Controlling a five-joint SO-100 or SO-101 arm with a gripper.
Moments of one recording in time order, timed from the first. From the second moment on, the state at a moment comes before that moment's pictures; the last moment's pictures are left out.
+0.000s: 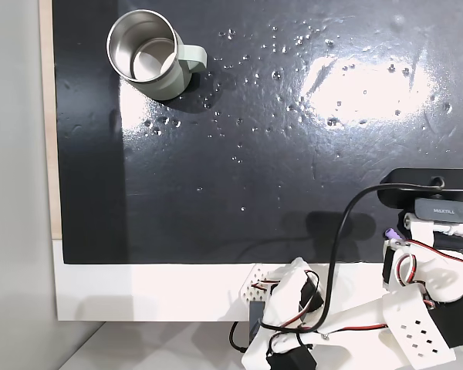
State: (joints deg) arm 56.1 119.5 96.2 103.0 -143.7
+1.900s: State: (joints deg) arm 66.6 99.3 121.4 59.2 -183.4
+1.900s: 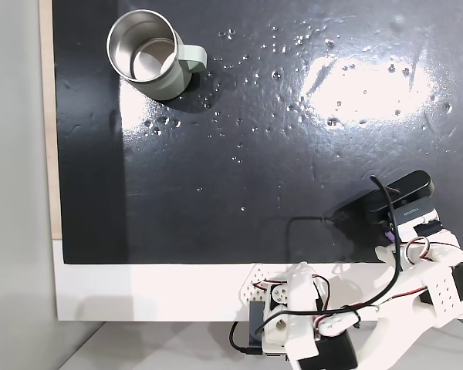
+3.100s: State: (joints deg) arm 67.9 92.8 128.1 40.8 -180.0
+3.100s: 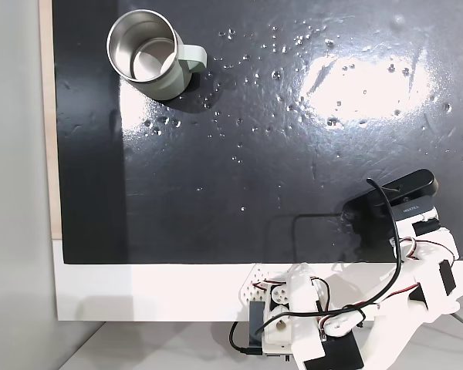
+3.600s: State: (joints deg) arm 59.6 96.4 121.1 56.8 -160.6
